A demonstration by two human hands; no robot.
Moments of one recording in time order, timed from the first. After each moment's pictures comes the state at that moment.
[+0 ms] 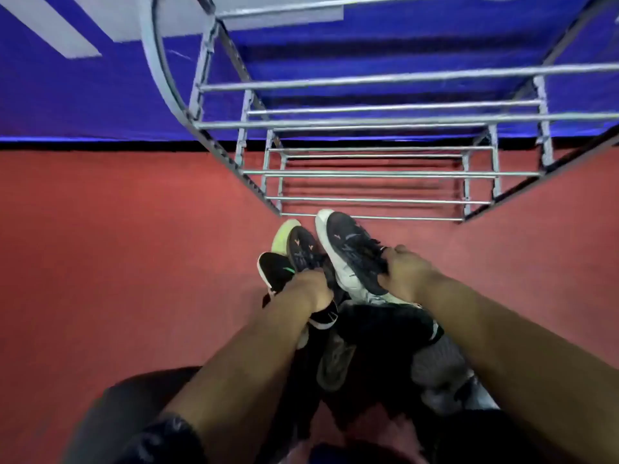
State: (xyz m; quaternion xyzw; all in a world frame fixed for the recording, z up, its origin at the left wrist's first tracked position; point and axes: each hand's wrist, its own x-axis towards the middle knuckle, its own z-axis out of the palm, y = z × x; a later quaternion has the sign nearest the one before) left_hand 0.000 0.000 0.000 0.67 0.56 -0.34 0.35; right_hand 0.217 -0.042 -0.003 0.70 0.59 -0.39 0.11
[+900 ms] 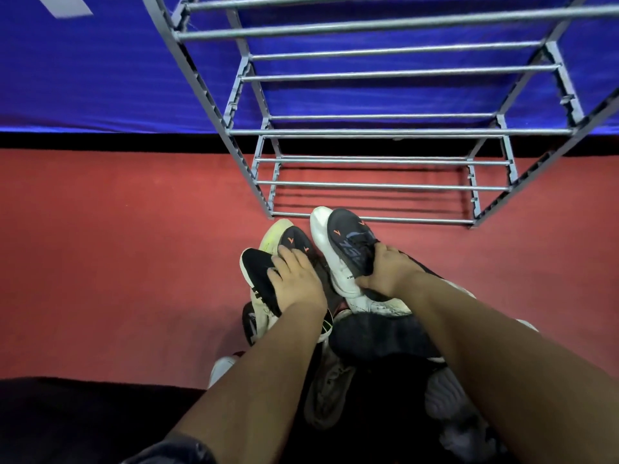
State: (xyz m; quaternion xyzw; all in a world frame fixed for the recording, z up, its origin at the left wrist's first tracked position) left_hand -0.007 -0.045 -0.133 0.67 0.70 -0.23 0.07; right_hand 0.185 -0.048 -0.117 0.75 0.54 -0.37 0.07
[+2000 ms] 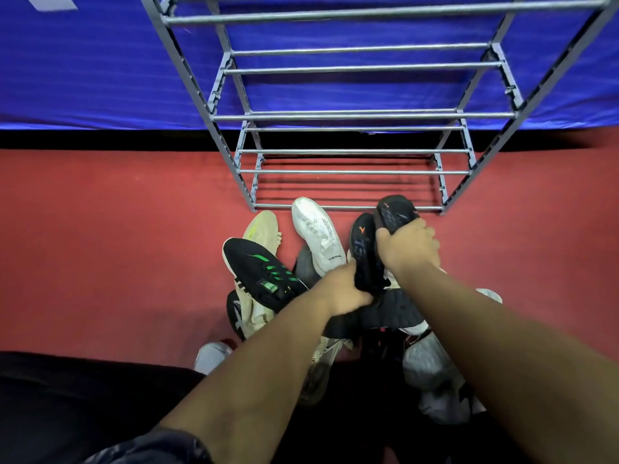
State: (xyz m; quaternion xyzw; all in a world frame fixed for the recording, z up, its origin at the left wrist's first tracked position) left_hand 0.043 -0.098 -0.117 0.71 0.49 -0.06 0.50; right_hand 0.198 -0.100 -0.062 0.91 0.30 -0.25 -0.13
